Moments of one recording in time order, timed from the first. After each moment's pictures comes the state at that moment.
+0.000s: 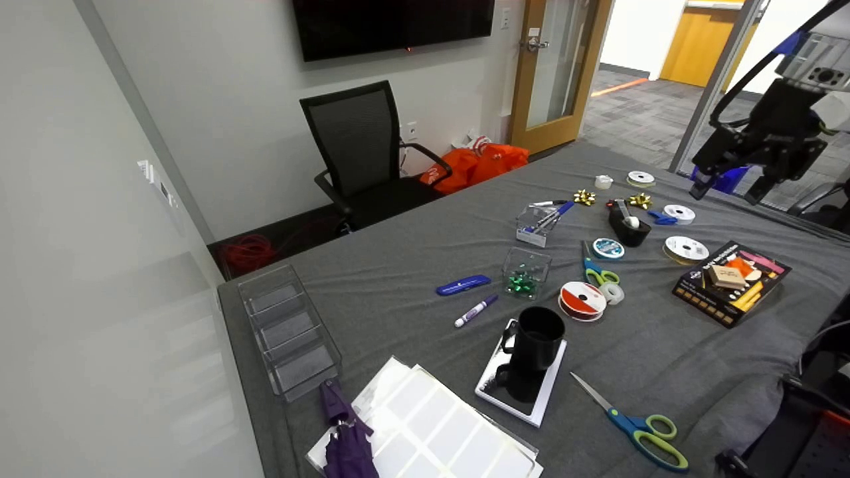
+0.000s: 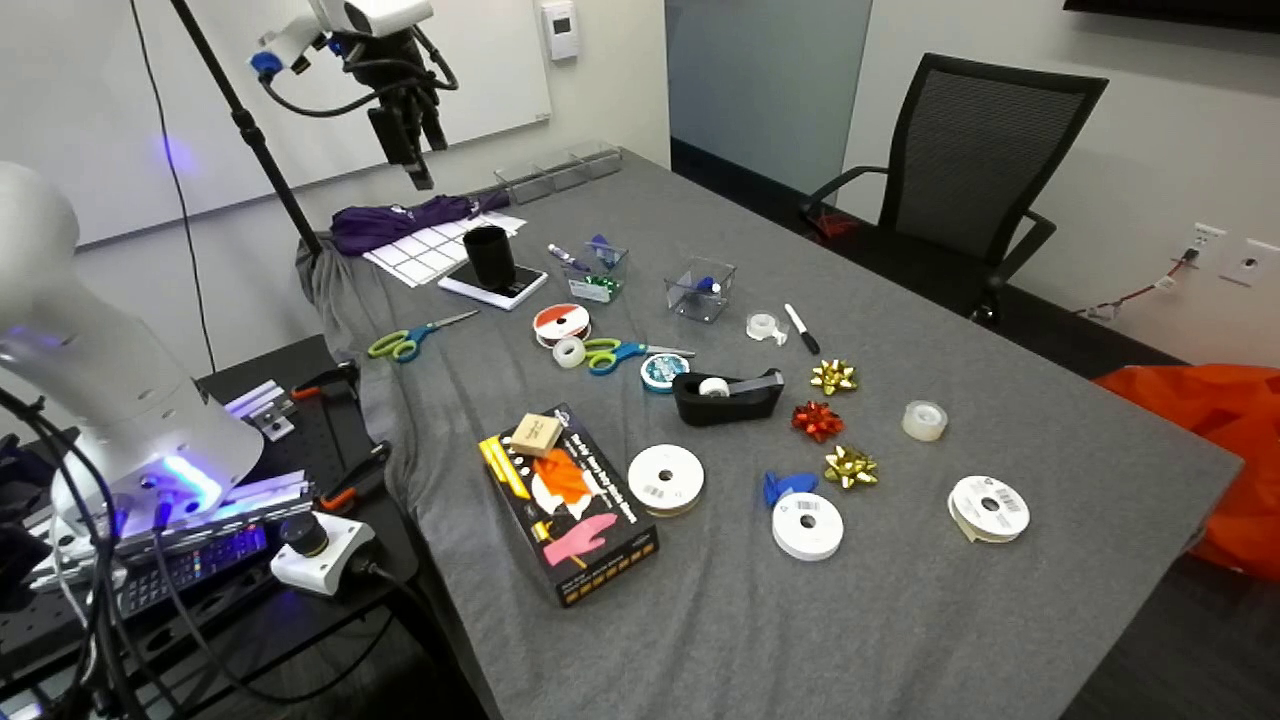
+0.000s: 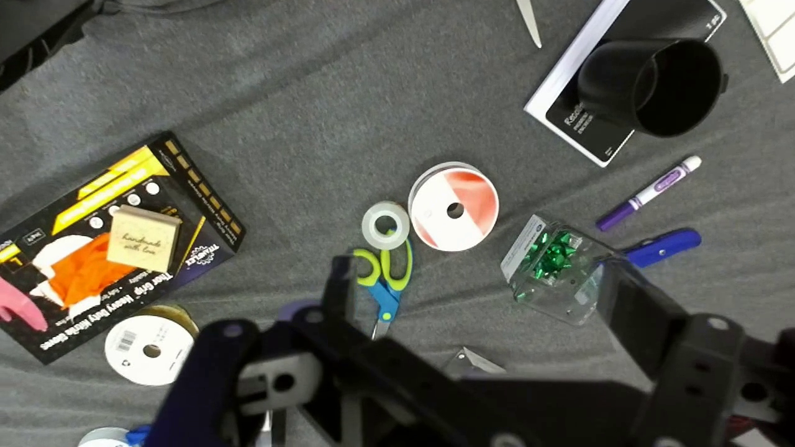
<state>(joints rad) -0.05 -0.53 -0.03 -2.56 0.10 2.15 0.41</state>
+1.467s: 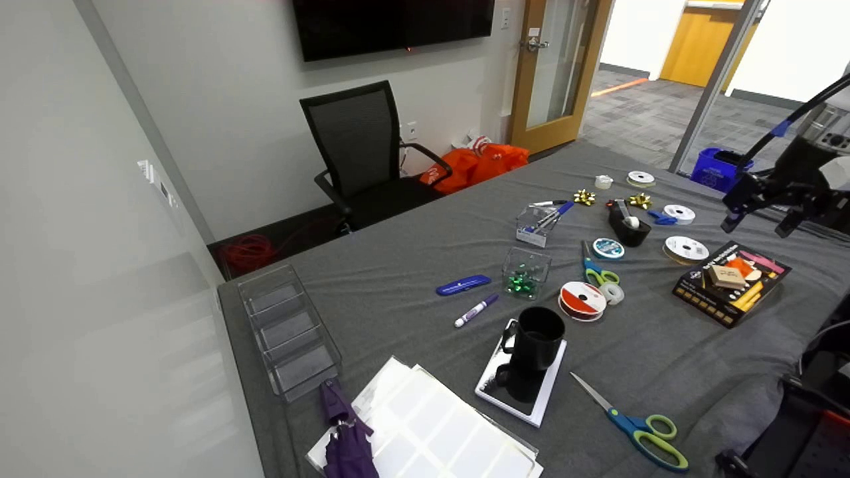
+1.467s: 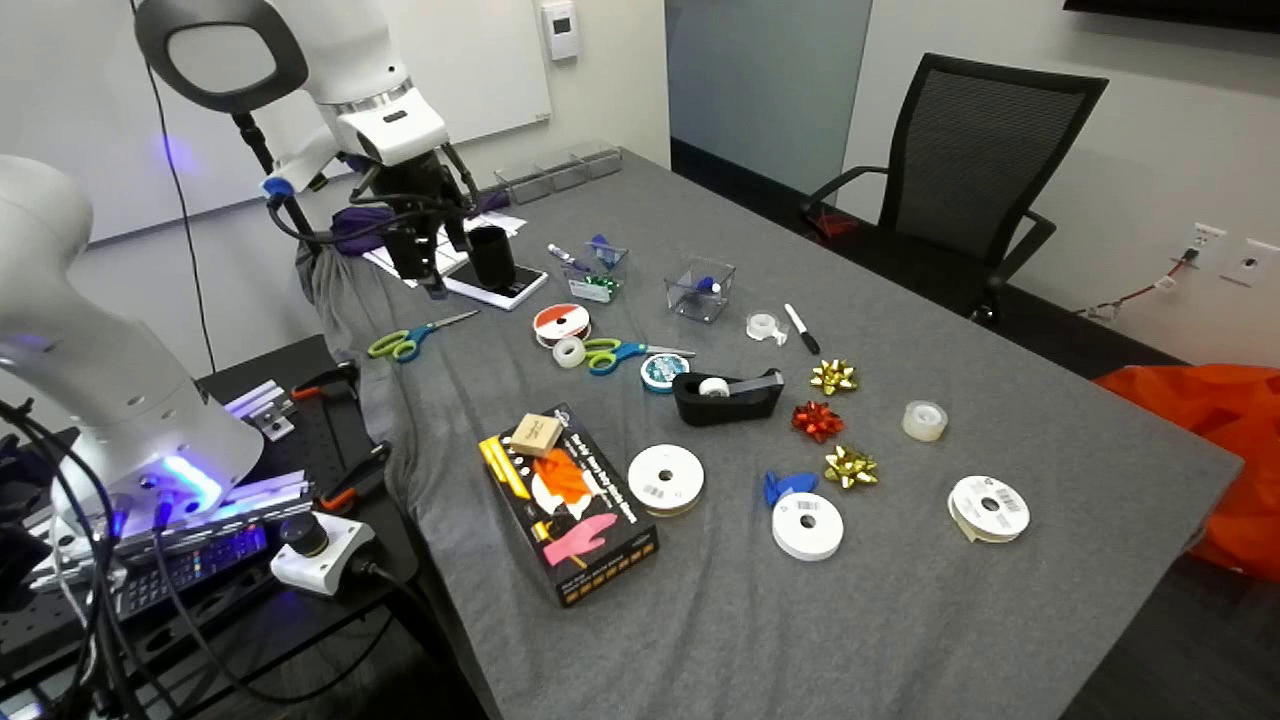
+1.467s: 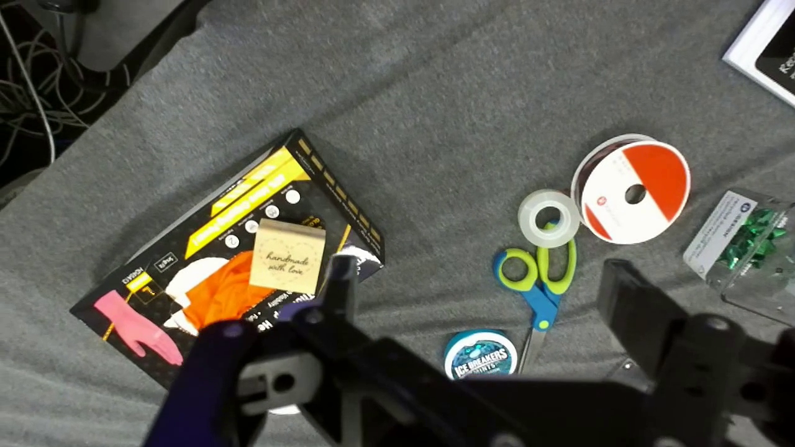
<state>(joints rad) -0.23 -0.47 -0.11 -2.74 -0.01 2.36 0.32</state>
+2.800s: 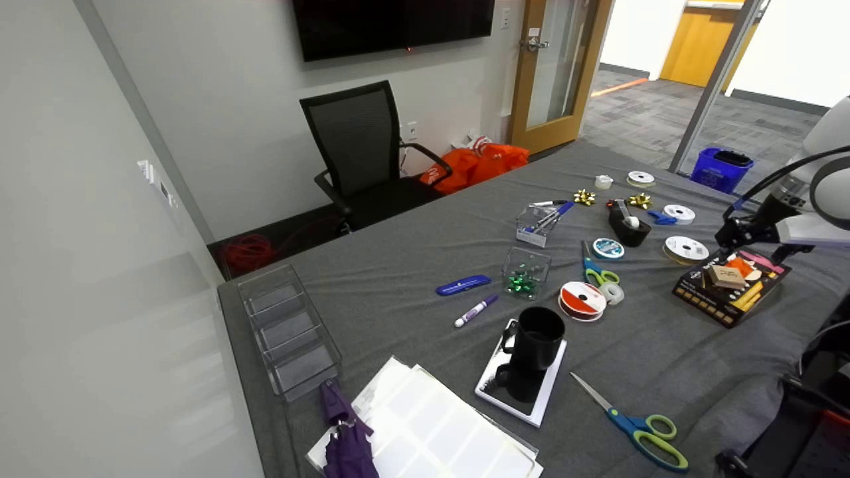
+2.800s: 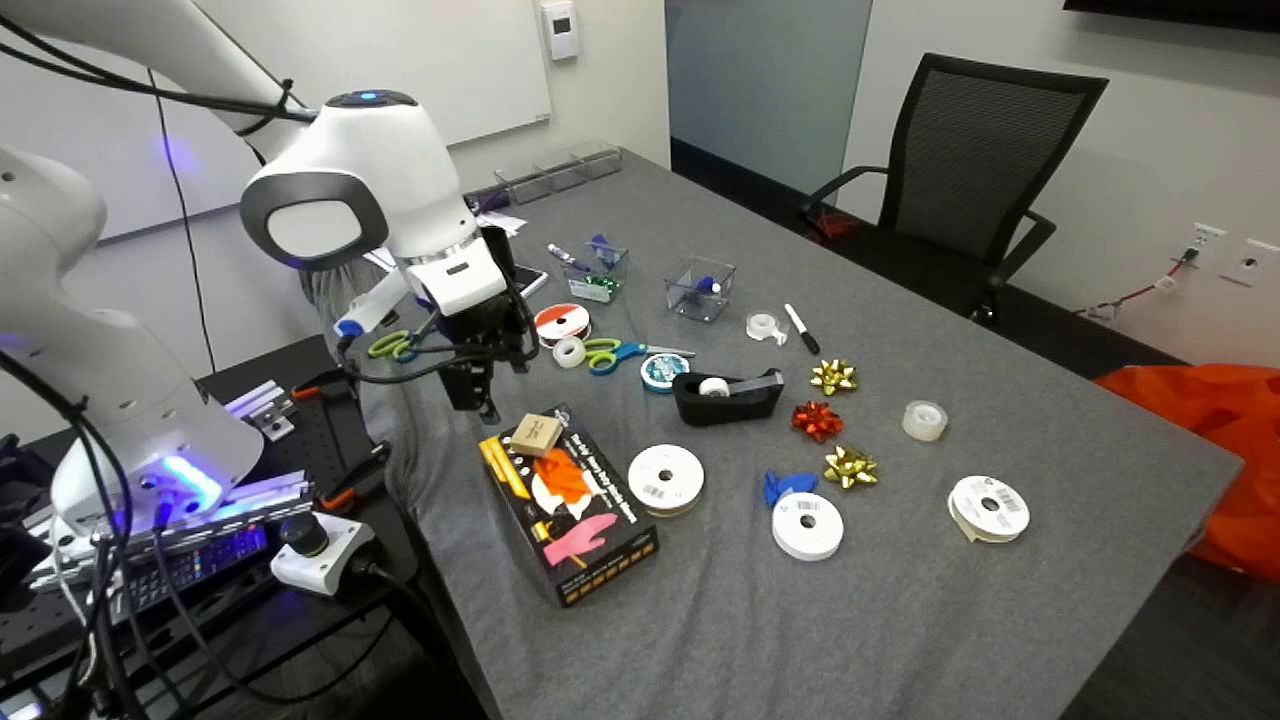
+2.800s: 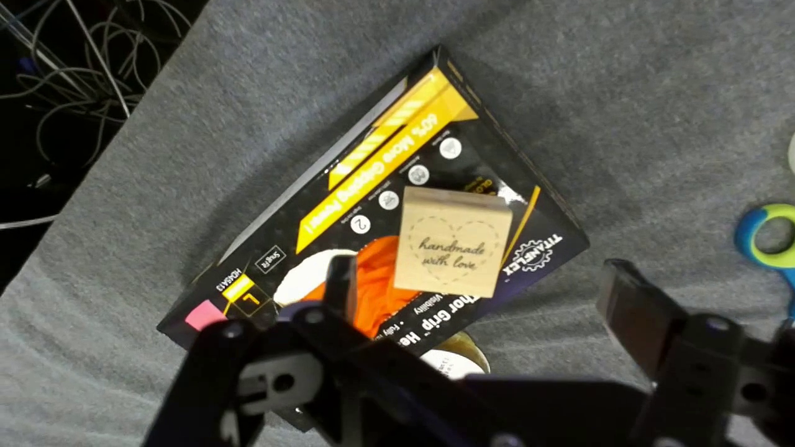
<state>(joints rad) -0.37 -0.05 -0.19 -2.73 -0.26 2.81 0.45</state>
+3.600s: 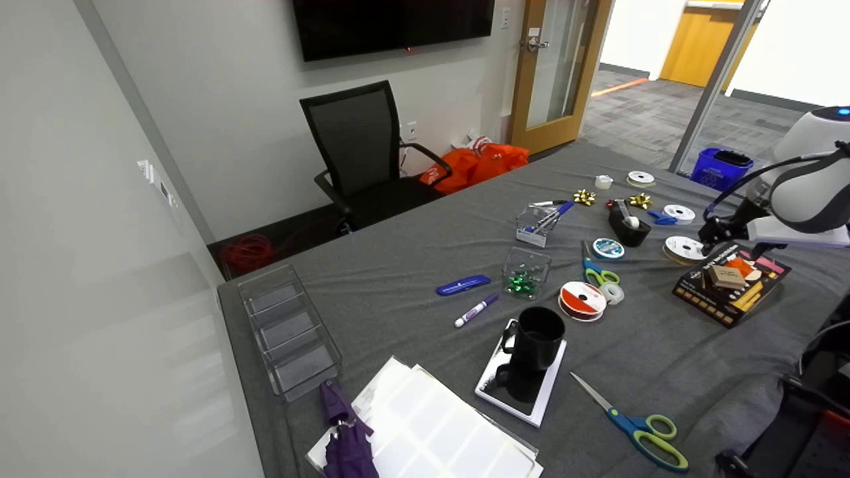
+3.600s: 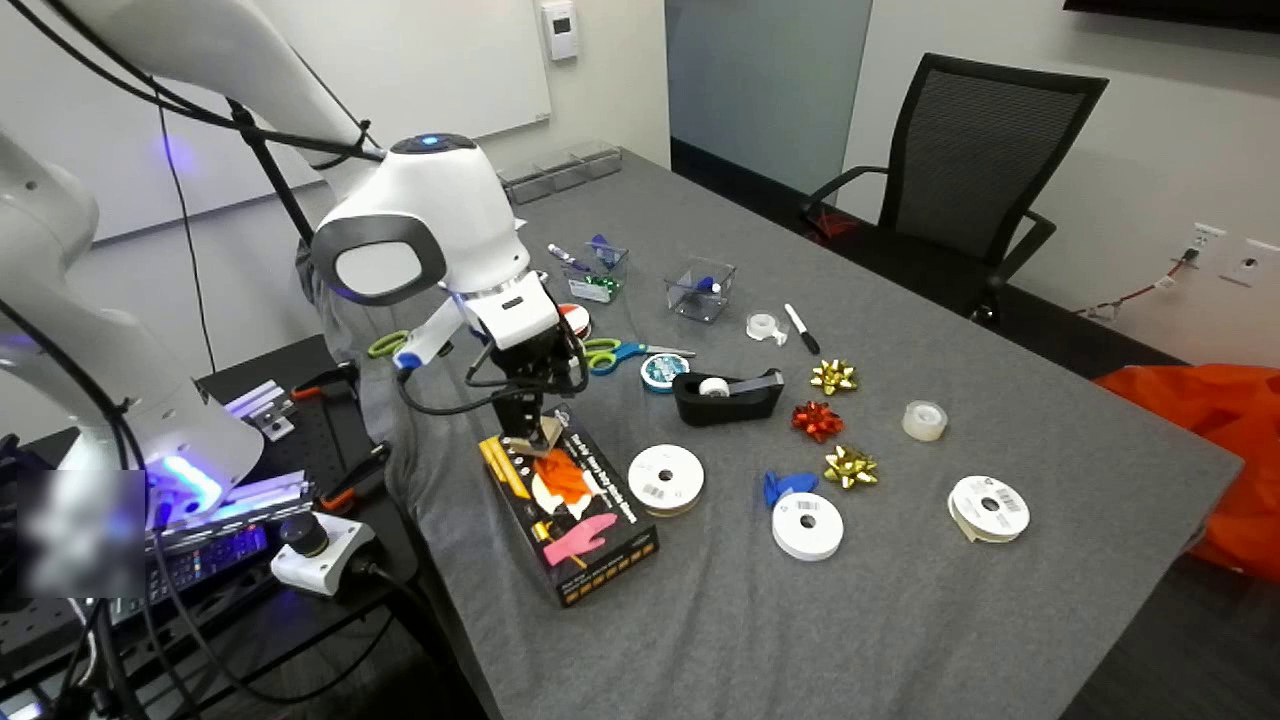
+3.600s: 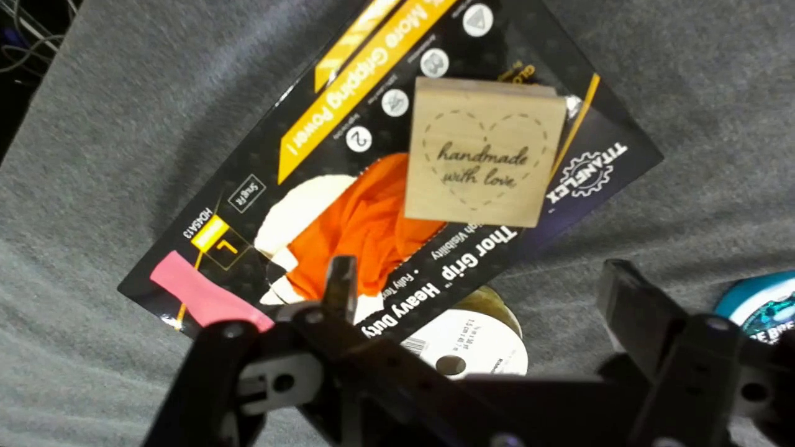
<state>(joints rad) -0.29 0.18 -0.30 -2.58 -0.20 2.92 0.42</state>
